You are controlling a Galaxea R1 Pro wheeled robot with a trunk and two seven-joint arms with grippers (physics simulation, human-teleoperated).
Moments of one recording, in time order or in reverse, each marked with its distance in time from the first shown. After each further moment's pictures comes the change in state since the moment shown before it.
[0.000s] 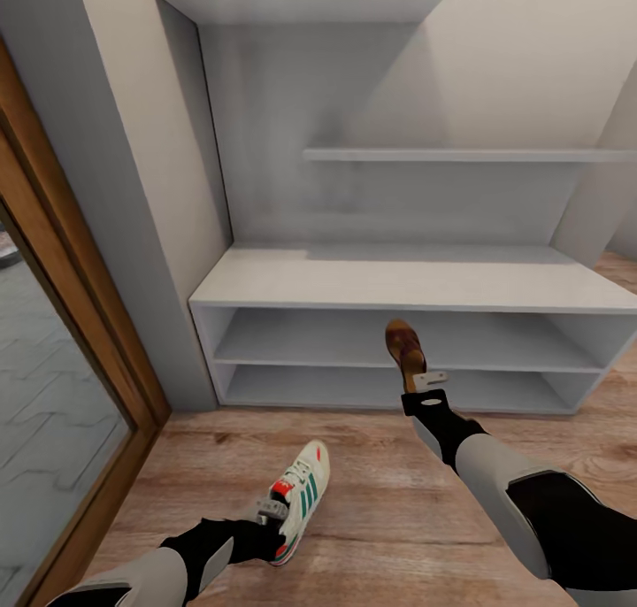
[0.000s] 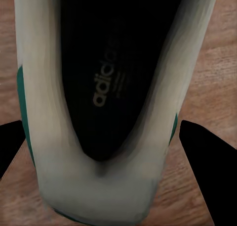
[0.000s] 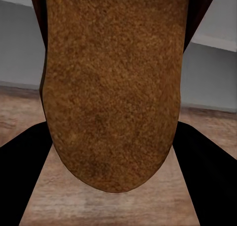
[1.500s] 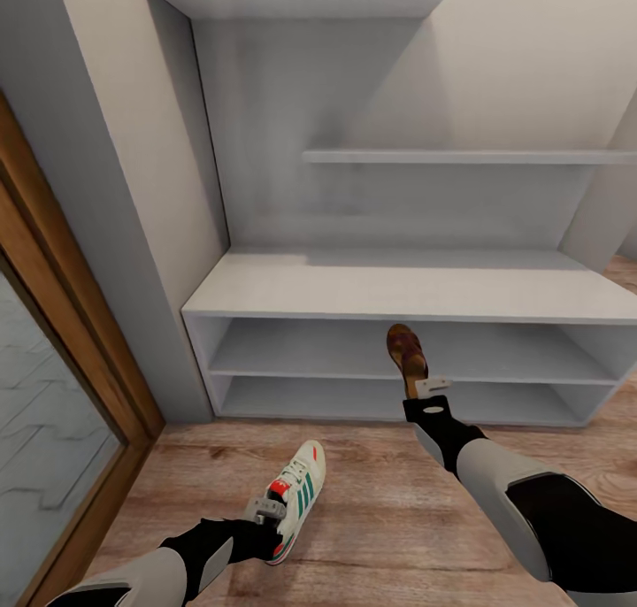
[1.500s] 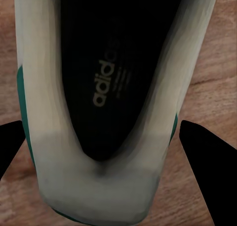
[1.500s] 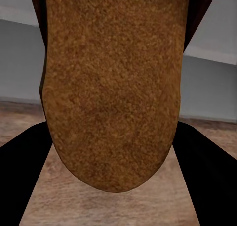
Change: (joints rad) left arm 0.000 0.001 0.000 0.000 0.001 0.000 0.035; right arm 0.007 -0.001 0.000 0.044 -0.001 -0.051 0.000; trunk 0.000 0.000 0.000
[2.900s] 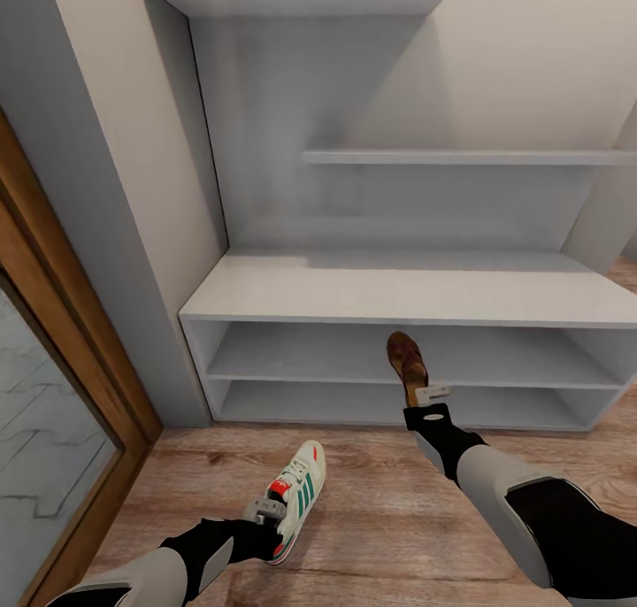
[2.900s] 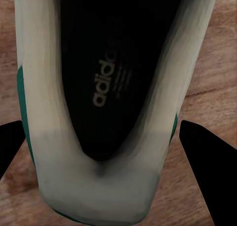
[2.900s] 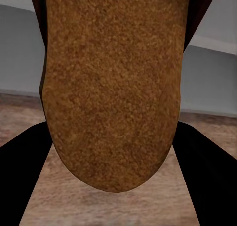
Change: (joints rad) left arm 0.000 -0.001 0.000 0.000 0.000 0.000 0.000; right arm 0.016 0.002 0.002 0.021 -0.001 -0.001 0.001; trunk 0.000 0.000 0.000
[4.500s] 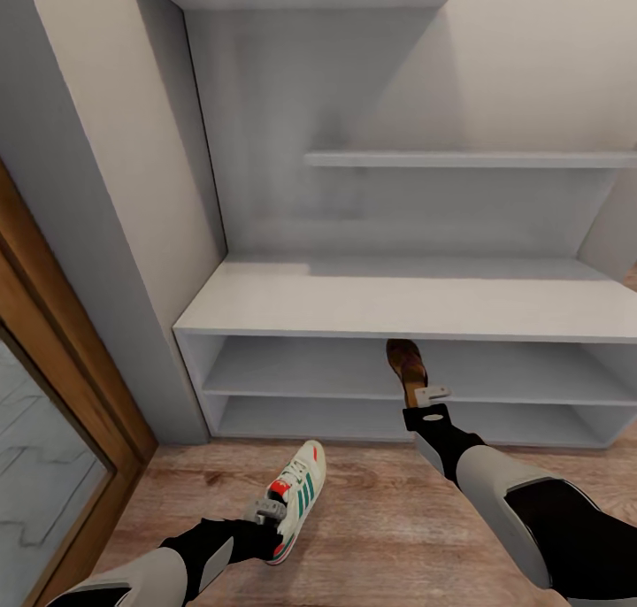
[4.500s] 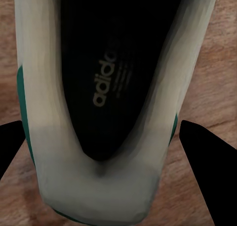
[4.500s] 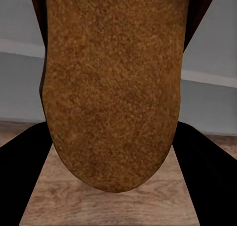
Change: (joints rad) left arm 0.000 0.000 0.000 0.000 0.000 0.000 -0.001; right arm 0.001 0.002 -0.002 0.001 0.000 0.000 0.000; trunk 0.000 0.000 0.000
